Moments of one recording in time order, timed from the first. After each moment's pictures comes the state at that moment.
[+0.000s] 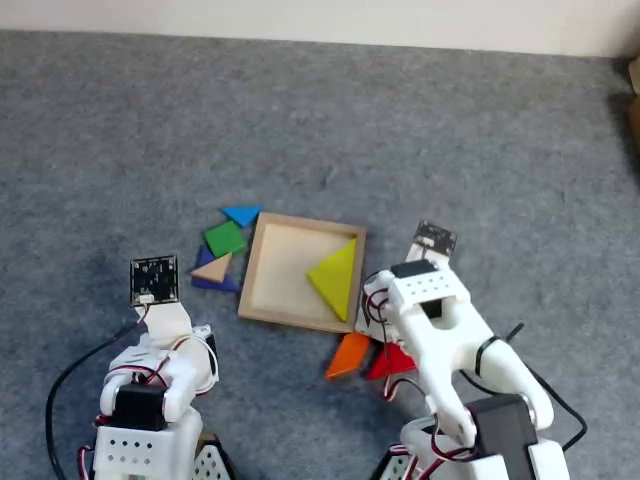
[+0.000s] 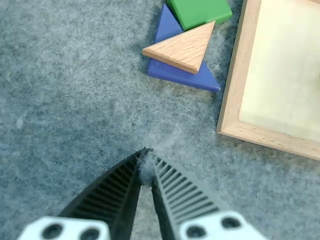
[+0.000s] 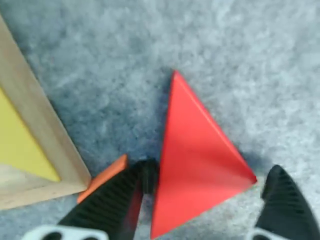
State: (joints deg) left arm -1.8 -103.9 96.0 73.4 17.2; right arm -20.2 -11.8 53.7 57.5 -35.4
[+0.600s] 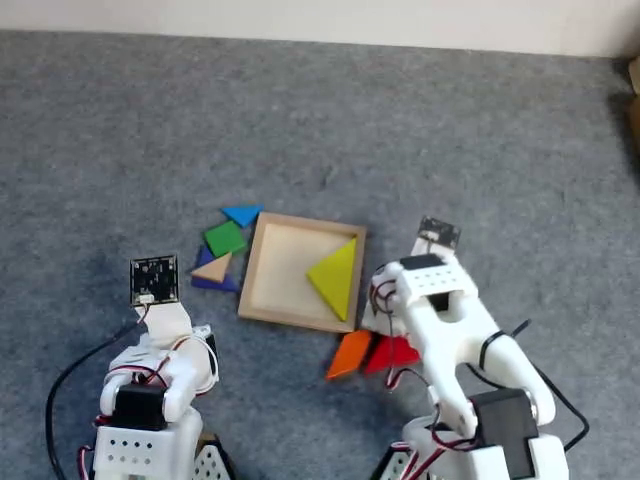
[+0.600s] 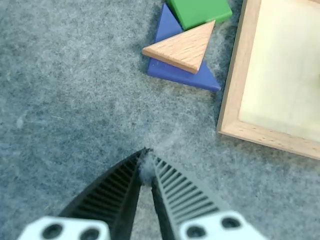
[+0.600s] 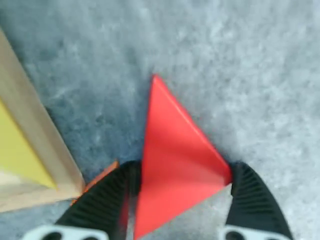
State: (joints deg) left arm -1.8 -103.9 96.0 73.4 17.2; right arm -16.4 -10.8 50.2 57.5 -29.4
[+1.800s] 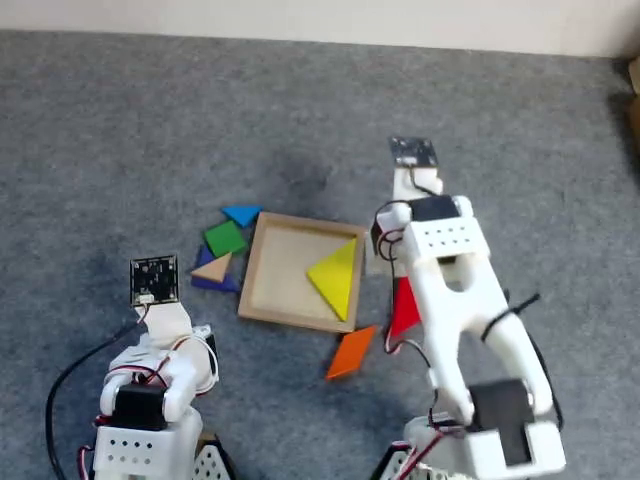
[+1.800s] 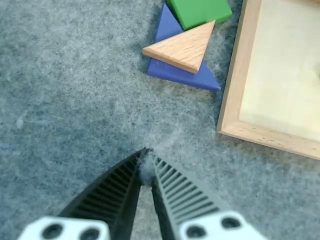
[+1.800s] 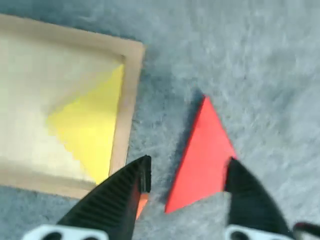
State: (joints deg) left arm -1.8 -103.9 96.0 73.4 17.2; right arm -16.0 -7.1 26.4 67.5 -7.0
